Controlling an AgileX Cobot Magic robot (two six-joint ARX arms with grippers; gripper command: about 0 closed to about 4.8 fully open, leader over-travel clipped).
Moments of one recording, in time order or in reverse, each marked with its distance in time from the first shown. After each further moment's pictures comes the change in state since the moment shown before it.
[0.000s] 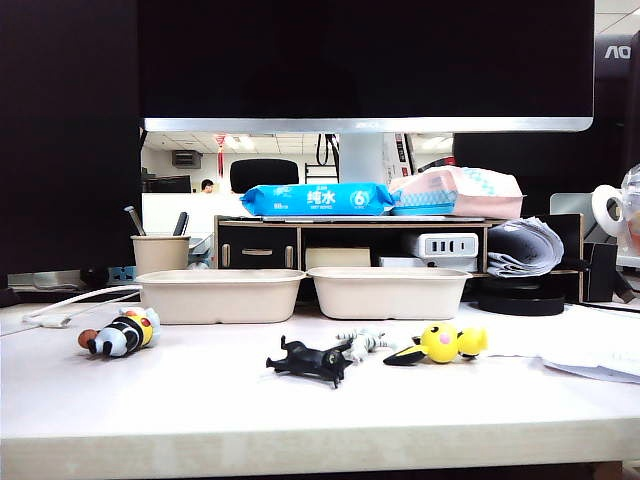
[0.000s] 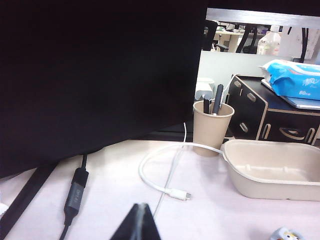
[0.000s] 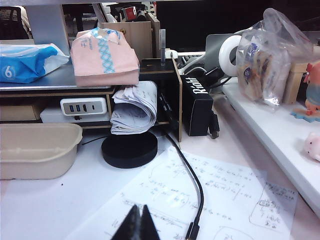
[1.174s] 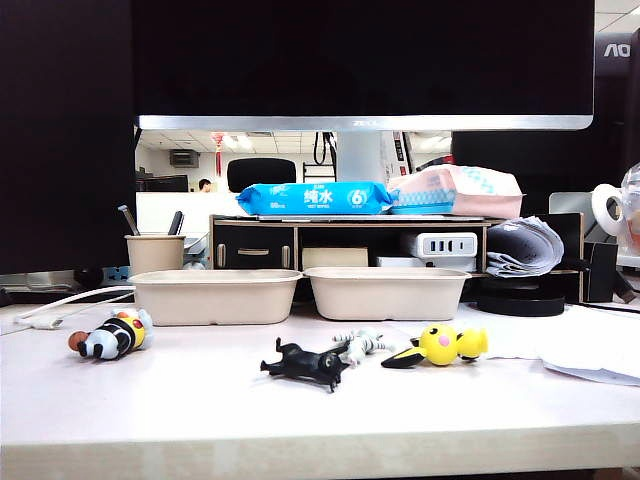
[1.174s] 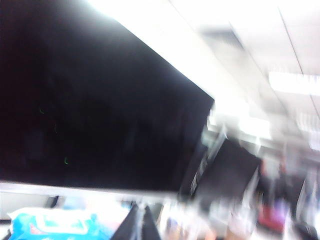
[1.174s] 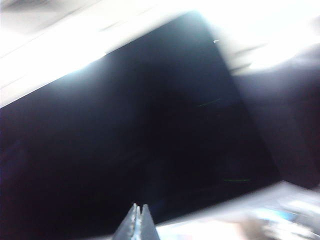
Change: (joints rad) left arm 0.000 0.282 0.509 0.350 0.539 -0.700; right arm 0.000 0.403 0.394 0.557 -0.108 0.457
